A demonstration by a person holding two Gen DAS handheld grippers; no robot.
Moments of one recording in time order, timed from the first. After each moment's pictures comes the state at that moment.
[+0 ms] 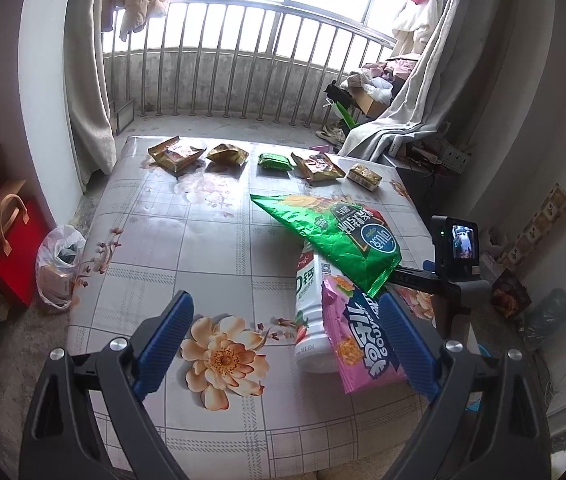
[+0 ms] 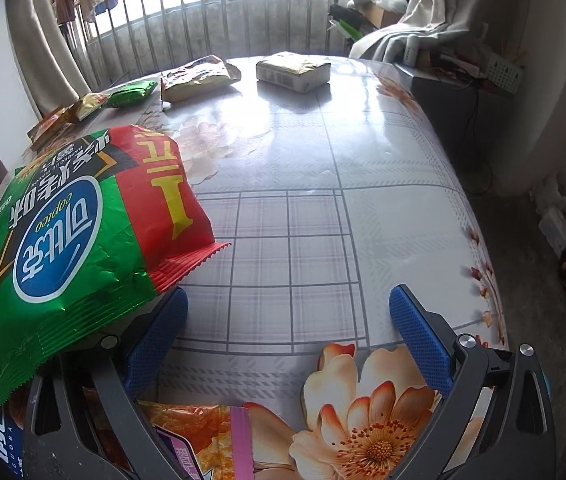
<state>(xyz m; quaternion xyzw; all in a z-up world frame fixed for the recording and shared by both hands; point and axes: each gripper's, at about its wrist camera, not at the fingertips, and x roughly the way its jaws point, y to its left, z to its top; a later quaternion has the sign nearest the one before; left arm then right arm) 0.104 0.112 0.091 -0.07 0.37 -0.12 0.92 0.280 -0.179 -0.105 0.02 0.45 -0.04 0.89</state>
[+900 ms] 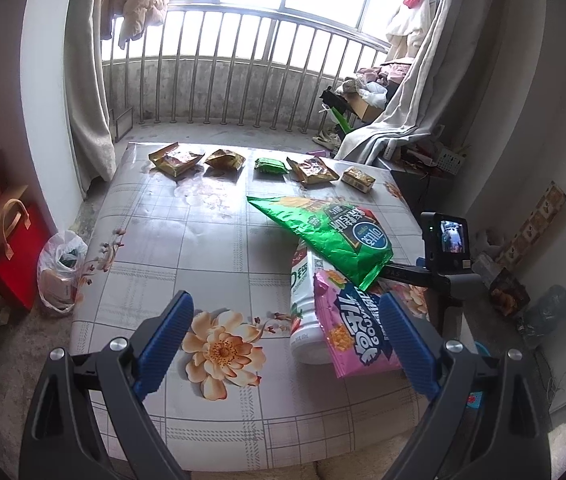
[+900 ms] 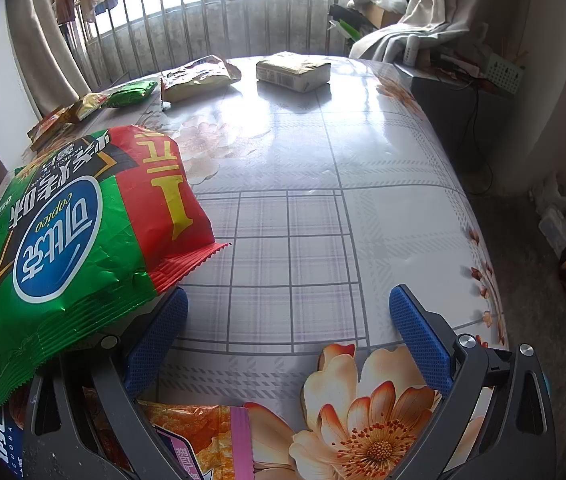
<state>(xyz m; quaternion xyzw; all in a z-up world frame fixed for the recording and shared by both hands) 0.086 0.111 0.096 -0.06 0.36 -0.12 0.92 0.280 -0.179 -0.105 0.02 0.45 -0.04 0.89</state>
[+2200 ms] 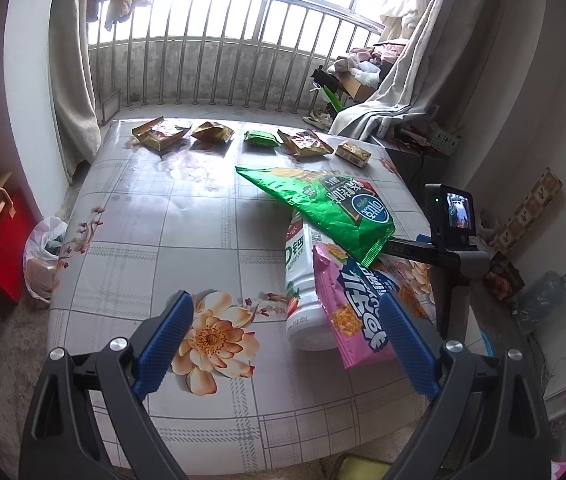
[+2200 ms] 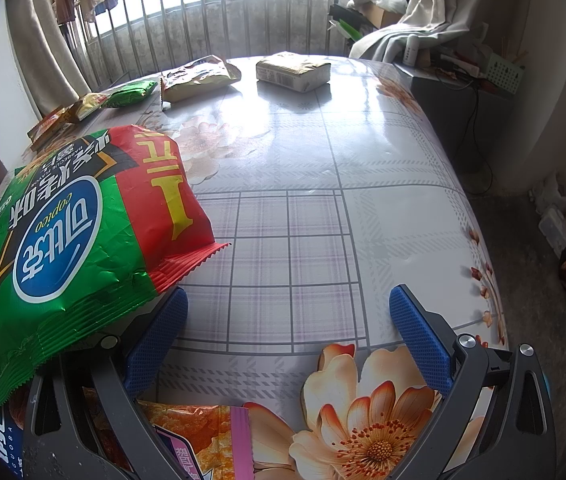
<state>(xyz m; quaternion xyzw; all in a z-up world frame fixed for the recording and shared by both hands) 0.096 0.105 0.063 -0.06 0.39 -0.14 0.91 0.280 -0.179 -0.106 0.02 0.45 -0.05 0.89</state>
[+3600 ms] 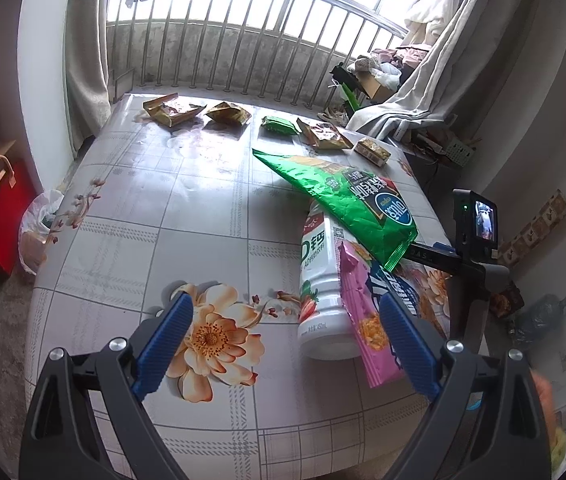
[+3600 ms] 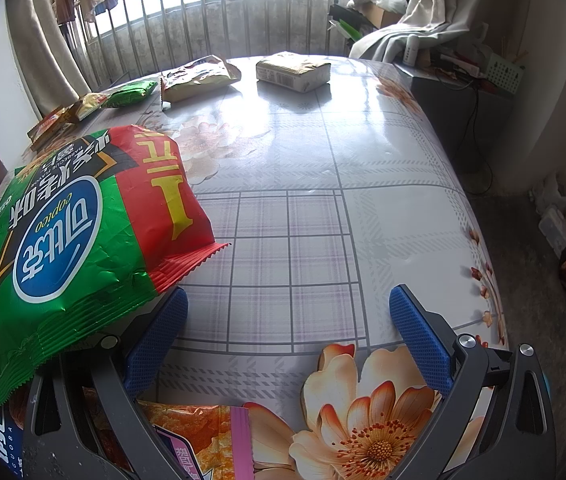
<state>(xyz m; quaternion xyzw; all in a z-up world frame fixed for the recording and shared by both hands) 0.116 0.109 0.035 -0.10 0.40 -0.12 0.90 0.279 -0.180 -0.105 0.02 0.45 -0.05 0.89</state>
